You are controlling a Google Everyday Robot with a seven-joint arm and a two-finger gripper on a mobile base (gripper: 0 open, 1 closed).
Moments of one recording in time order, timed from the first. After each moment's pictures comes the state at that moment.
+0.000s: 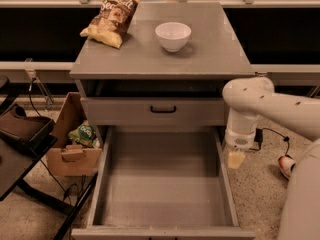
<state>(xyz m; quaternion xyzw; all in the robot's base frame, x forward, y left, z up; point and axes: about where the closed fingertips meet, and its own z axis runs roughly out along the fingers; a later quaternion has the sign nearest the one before) 0.510 -0.257 0.592 0.61 -0.78 -0.06 0.10</state>
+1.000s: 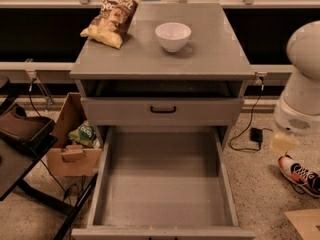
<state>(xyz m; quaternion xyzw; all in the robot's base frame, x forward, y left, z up) 0.451 -0.288 0.792 0.53 -0.85 0.02 0.00</state>
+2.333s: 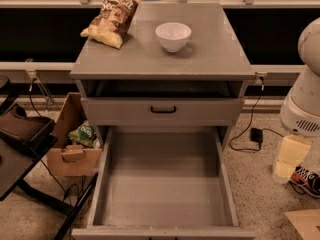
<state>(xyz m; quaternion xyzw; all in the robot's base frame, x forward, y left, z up) 0.426 -0.290 0.819 0.52 -0.85 0.04 -0.01</state>
